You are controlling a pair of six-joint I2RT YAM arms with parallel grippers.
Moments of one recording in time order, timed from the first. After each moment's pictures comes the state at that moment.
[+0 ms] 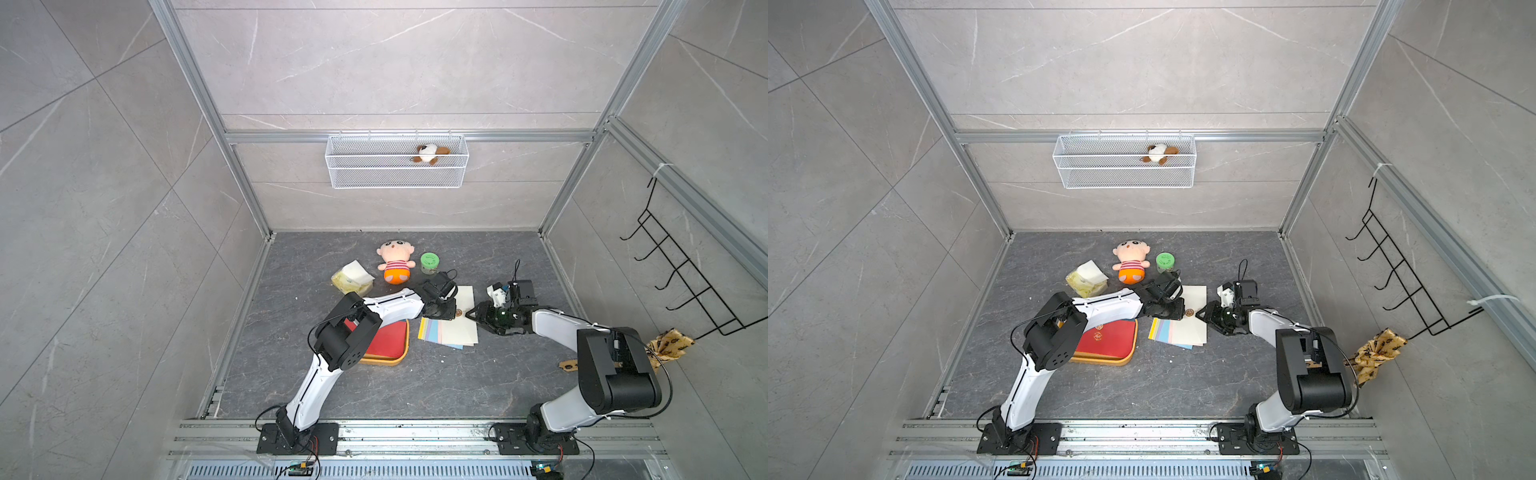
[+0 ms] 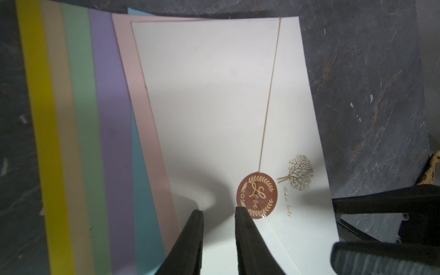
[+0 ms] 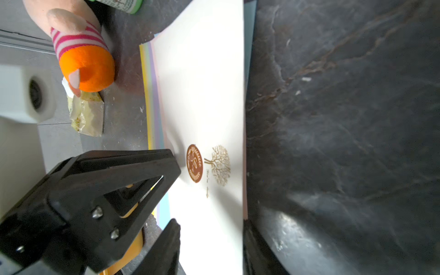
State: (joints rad) left arm -0.89 2.23 1.63 -0.34 0.12 -0.64; right arm 0.04 1.54 0.72 -0.20 -0.62 0.49
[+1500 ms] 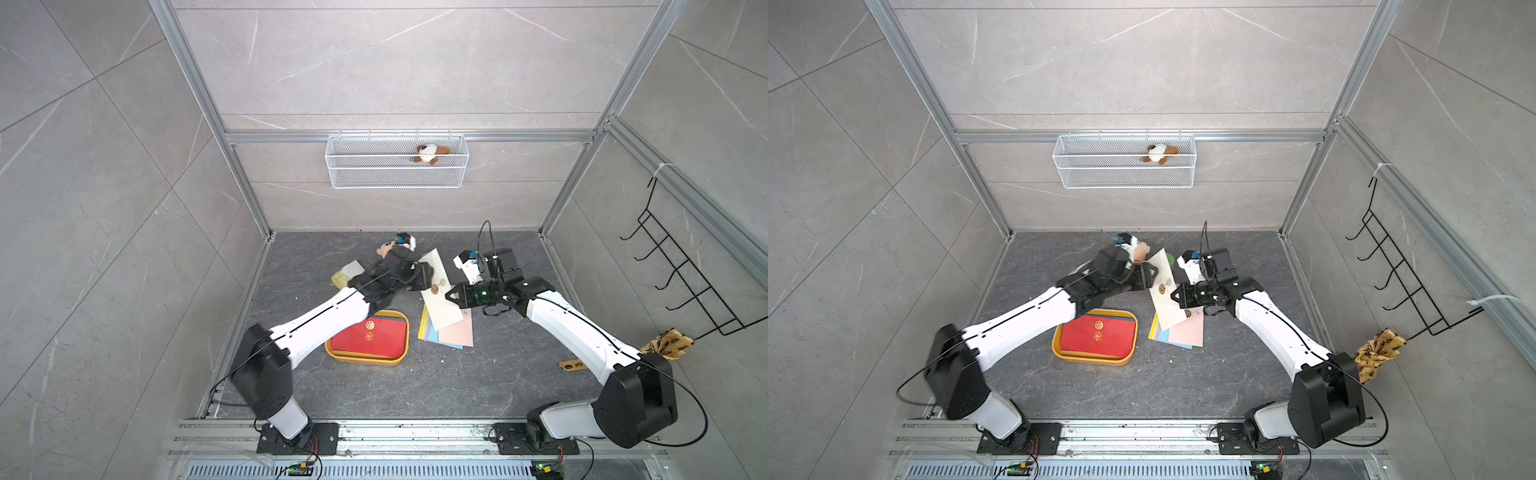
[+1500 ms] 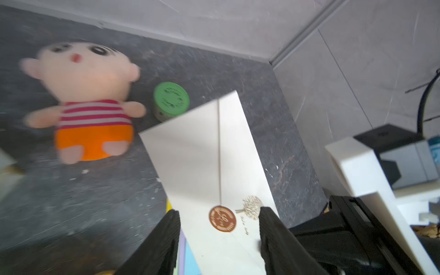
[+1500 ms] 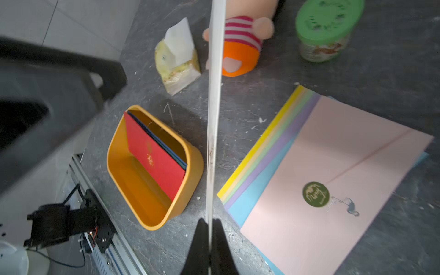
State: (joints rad) left arm -0.73 1.50 1.27 -0.28 -0.05 -0.64; right arm 0.40 1.41 1.15 -0.60 -0.50 0.15
